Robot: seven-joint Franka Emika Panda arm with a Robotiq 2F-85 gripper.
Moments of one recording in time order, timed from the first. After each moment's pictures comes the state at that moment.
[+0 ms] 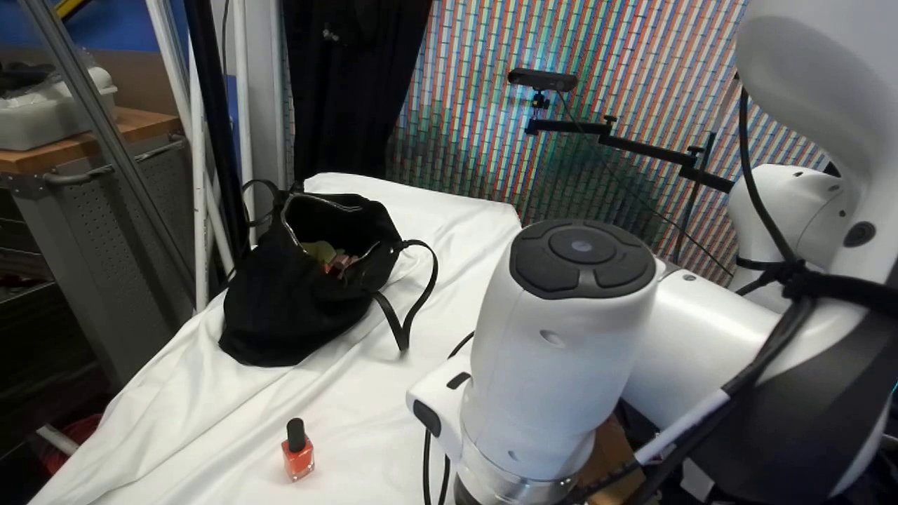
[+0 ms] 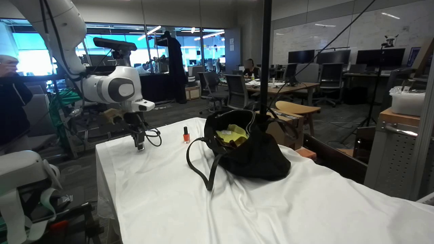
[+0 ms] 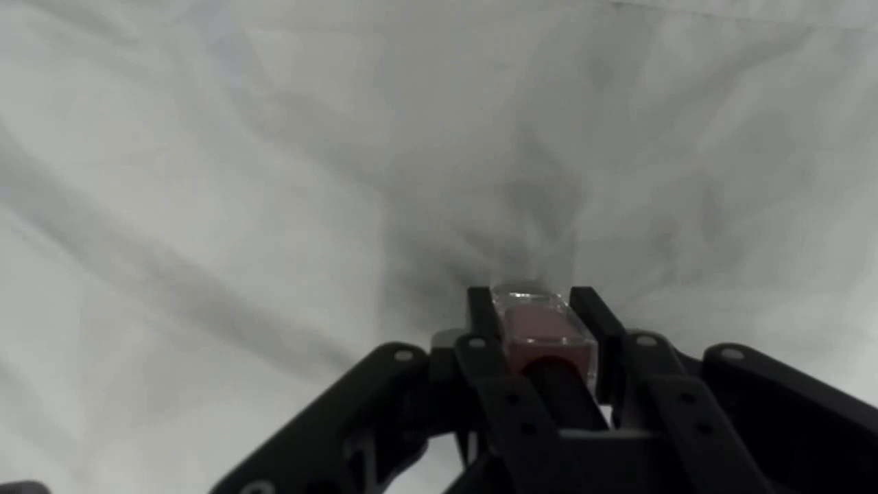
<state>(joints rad) 0.48 0.33 0.20 -2.24 -0.07 2.58 0.57</state>
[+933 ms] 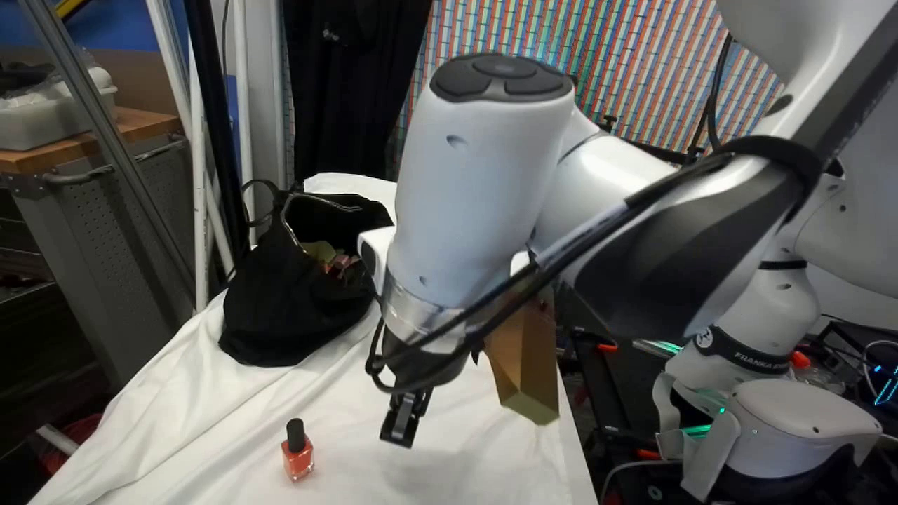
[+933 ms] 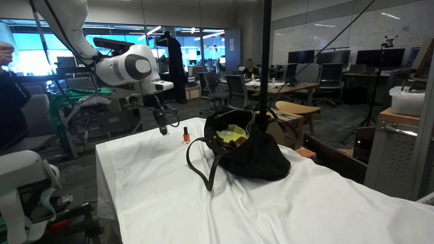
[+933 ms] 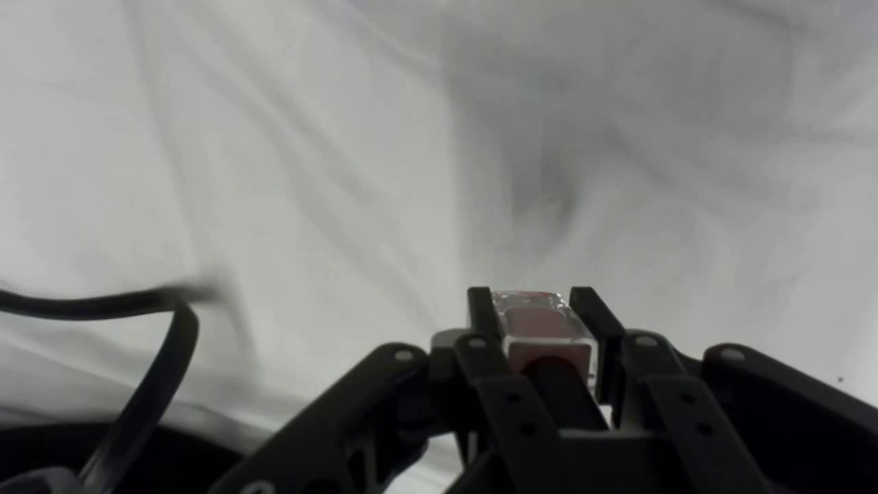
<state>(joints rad) 0.41 0.24 0.10 -2.14 -0.26 2.41 0.76</state>
